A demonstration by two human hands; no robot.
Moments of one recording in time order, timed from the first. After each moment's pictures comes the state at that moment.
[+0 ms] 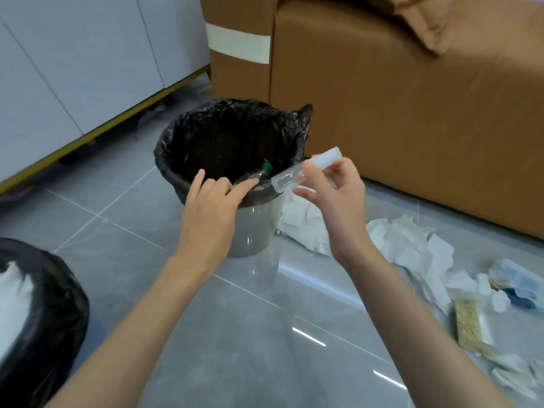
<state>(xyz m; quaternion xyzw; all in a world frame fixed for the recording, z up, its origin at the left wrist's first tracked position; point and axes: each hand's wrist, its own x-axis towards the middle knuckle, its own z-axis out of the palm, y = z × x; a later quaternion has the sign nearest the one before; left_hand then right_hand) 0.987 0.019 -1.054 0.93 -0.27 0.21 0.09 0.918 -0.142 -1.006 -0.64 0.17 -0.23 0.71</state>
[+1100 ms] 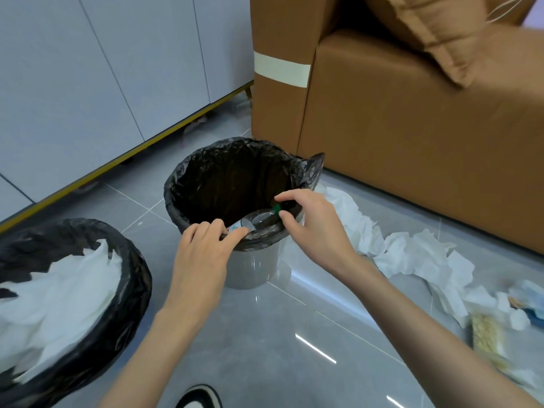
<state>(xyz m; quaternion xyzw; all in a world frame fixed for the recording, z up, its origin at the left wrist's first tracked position) 0.918 0.108 -1.042 0.95 -0.23 0.18 0.08 0.914 -0.090 -1.008 -0.93 -0.02 -0.11 0.34</state>
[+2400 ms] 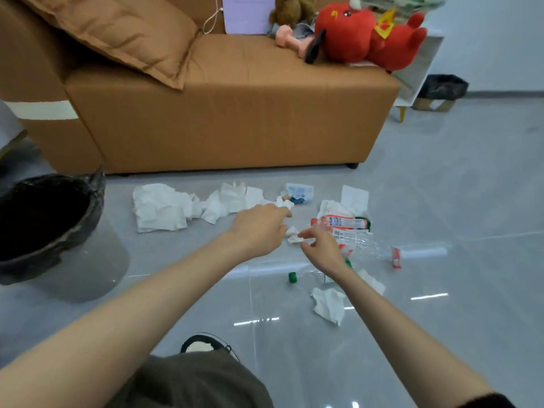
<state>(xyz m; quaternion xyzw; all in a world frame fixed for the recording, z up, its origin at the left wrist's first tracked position) 0.637 -0.160 -0.895 0.80 -0.60 -0.09 0.06 0.510 -0.276 -1.008 -0.82 0.43 -0.11 0.37</state>
